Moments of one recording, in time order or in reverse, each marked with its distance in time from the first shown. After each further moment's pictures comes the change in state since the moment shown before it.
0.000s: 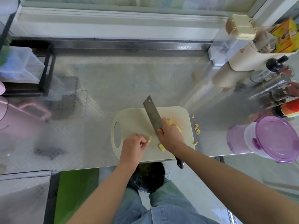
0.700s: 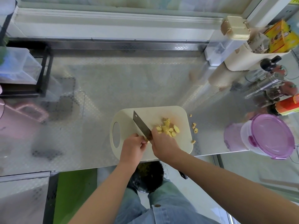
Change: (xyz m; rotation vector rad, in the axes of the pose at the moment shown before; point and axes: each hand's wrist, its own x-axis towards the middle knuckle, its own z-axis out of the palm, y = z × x) left_hand -0.002 0.000 0.001 0.035 -0.035 0.050; right_hand -0.029 -0.023 0.003 -0.172 -0.155 -0.081
